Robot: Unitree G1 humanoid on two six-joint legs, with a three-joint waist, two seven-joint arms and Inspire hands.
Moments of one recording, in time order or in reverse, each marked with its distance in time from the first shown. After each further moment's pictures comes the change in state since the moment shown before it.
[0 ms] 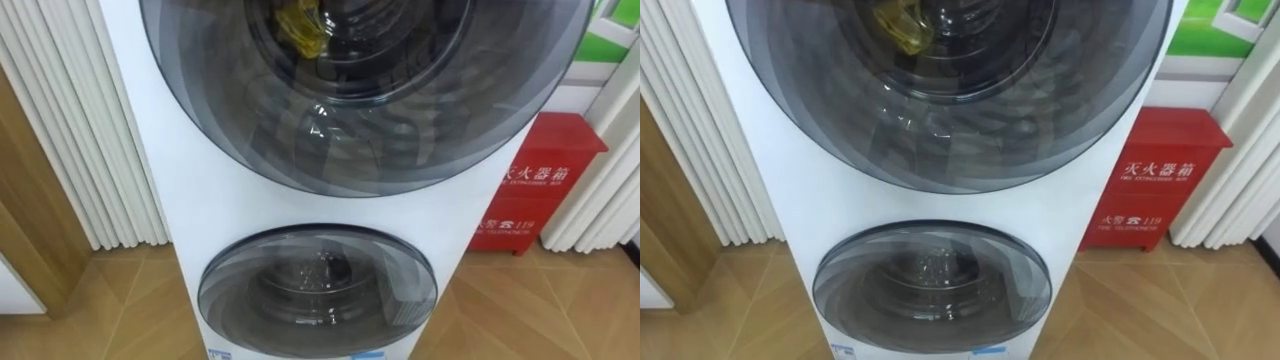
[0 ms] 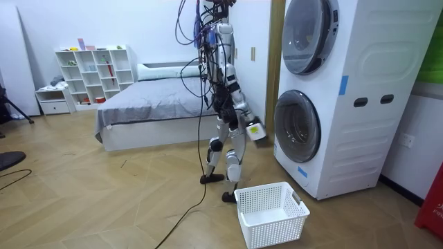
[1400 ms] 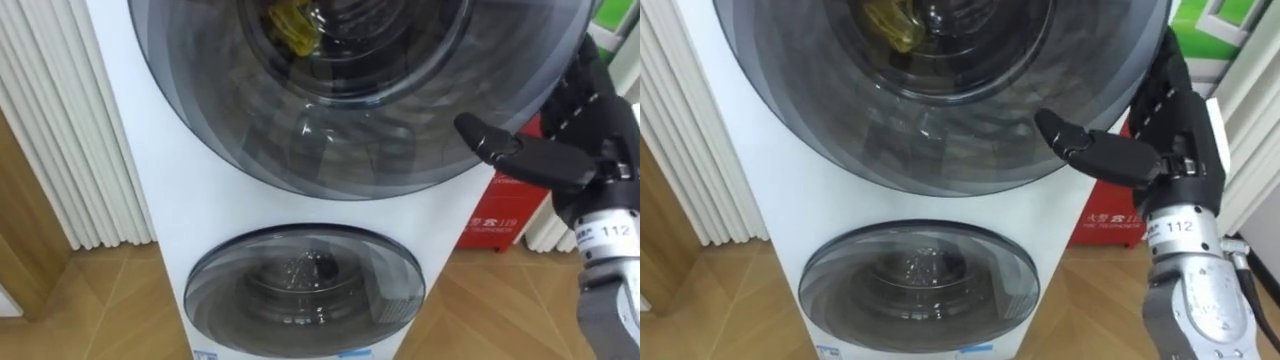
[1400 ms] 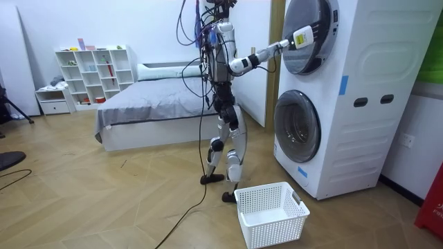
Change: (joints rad) left arm 0.060 0.021 0.009 -0.094 0.099 0.053 -0.015; right arm -0.188 -0.120 -0.074 -1.291 -0.147 0.012 -0.305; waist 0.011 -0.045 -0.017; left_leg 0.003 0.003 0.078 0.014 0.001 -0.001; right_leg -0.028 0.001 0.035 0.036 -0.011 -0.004
